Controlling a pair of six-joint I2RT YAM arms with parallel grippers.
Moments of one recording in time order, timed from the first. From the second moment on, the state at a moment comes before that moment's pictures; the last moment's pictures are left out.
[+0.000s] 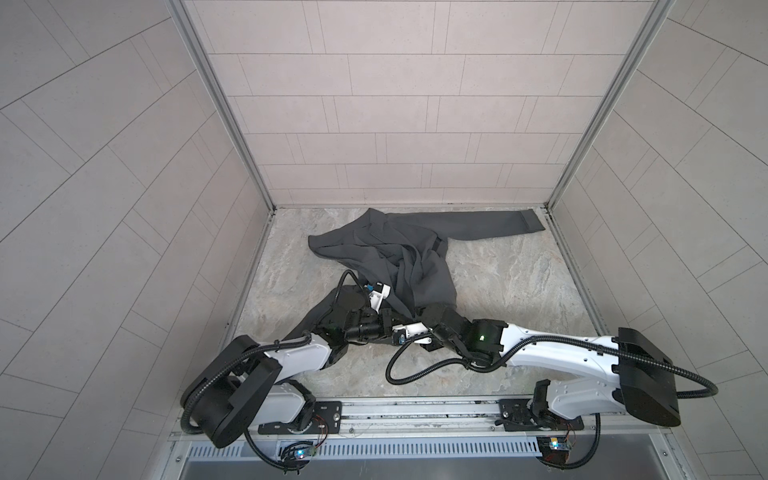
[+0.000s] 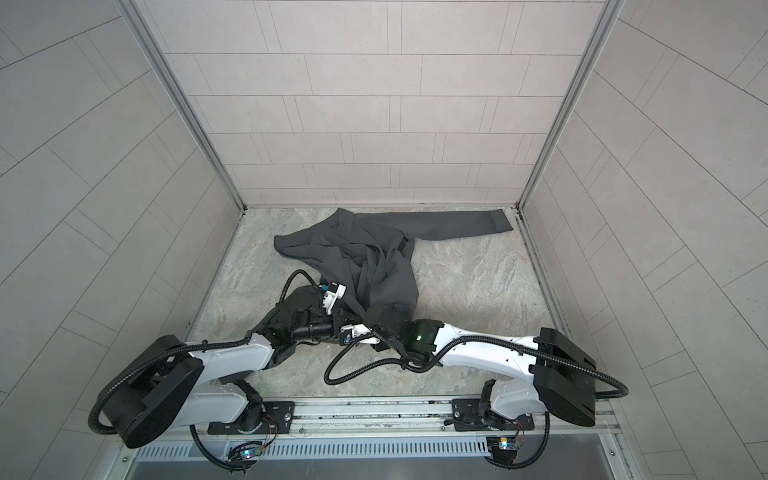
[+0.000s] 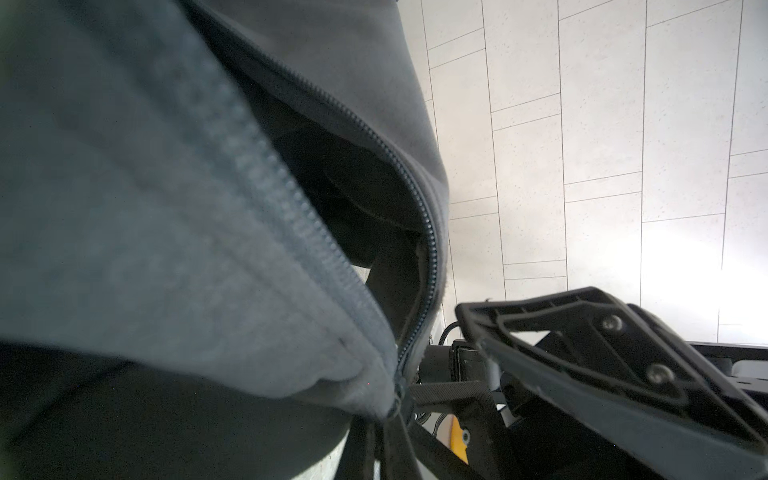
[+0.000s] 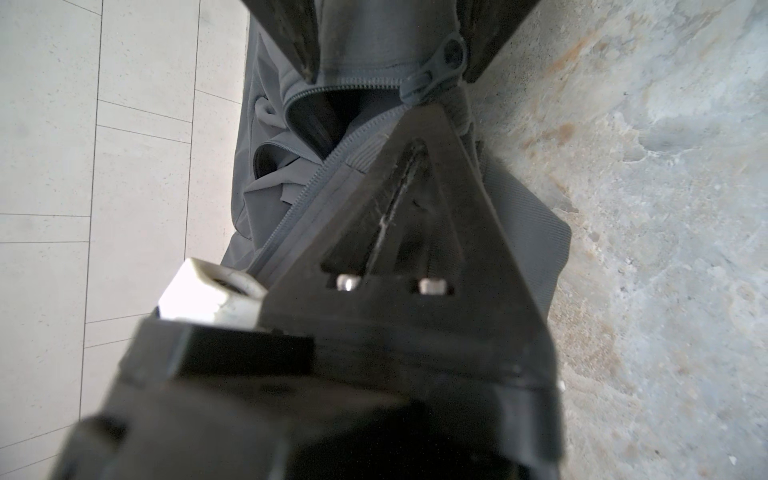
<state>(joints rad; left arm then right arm) -0.62 1.31 0.31 0.60 0.66 -1.01 1.09 1.33 0.80 -0.22 0.34 -0.84</state>
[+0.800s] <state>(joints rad) -0.62 1.31 0.31 0.61 0.66 -1.02 1.07 1.33 0.82 -0.28 0.29 -0.83</state>
